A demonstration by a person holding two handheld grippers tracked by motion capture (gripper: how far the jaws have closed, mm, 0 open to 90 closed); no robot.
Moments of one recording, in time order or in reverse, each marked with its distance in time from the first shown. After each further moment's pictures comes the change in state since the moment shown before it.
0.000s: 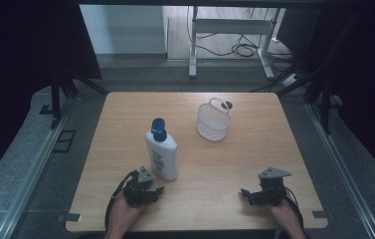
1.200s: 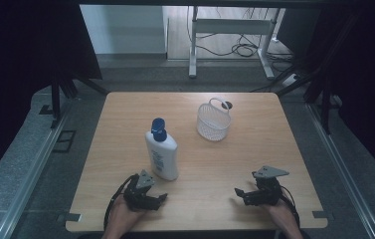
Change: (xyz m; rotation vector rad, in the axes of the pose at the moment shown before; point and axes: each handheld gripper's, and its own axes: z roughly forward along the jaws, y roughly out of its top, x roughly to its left) left arm -0.003 -0.010 0.004 -0.051 -0.050 0.065; right arm 0.022 0.022 -0.012 -0.060 0.093 -0.043
